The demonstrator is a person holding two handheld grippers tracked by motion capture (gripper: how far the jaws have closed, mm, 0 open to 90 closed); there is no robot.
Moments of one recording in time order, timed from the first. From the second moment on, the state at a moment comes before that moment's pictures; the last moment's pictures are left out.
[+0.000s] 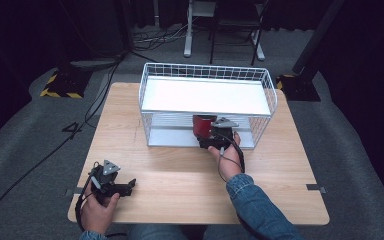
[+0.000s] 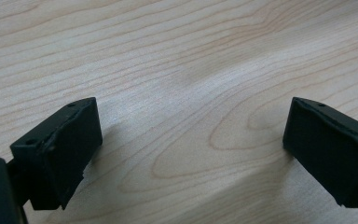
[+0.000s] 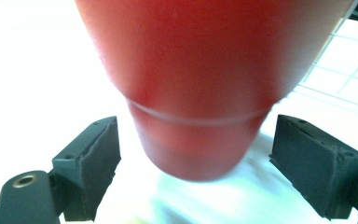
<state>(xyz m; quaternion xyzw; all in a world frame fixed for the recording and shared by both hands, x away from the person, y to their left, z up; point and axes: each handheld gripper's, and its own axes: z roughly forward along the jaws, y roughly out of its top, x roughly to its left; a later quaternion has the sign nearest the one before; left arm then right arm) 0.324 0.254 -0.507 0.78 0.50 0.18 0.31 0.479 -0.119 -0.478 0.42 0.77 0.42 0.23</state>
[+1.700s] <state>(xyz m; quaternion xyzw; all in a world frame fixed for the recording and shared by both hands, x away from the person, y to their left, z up) 0.324 0.254 -0.507 0.78 0.50 0.18 0.31 0.372 -0.285 -0.420 0.41 0.78 0.42 0.21</state>
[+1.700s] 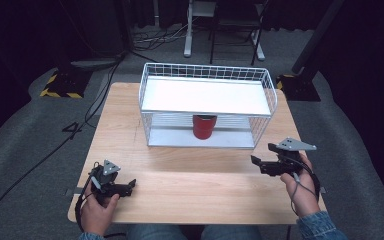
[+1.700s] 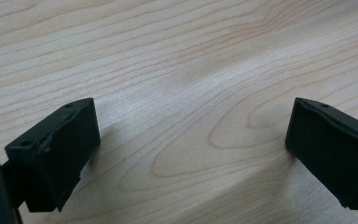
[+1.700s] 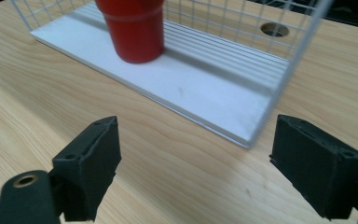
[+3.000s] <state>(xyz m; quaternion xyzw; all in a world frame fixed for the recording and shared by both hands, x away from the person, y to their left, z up) 0.324 0.254 -0.507 0.78 0.50 0.18 0.31 0.353 -0.389 -0.500 0.51 0.77 0.33 0.20</state>
